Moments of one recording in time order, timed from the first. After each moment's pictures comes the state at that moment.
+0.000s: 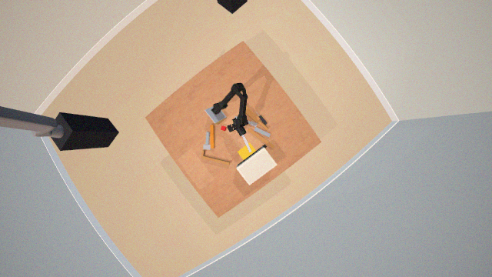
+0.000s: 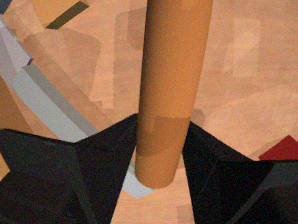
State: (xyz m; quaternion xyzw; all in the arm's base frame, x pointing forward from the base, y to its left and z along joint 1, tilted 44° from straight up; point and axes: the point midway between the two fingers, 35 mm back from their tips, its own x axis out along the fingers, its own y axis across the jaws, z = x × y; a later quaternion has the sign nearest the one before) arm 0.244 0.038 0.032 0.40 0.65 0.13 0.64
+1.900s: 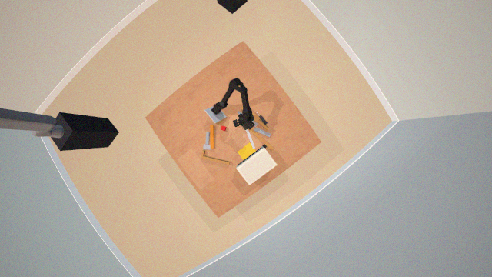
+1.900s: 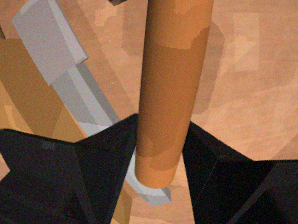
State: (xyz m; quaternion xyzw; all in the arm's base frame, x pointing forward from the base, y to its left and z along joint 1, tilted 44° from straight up) arm 0.253 0.083 0.079 0.41 0.65 0.11 0.62
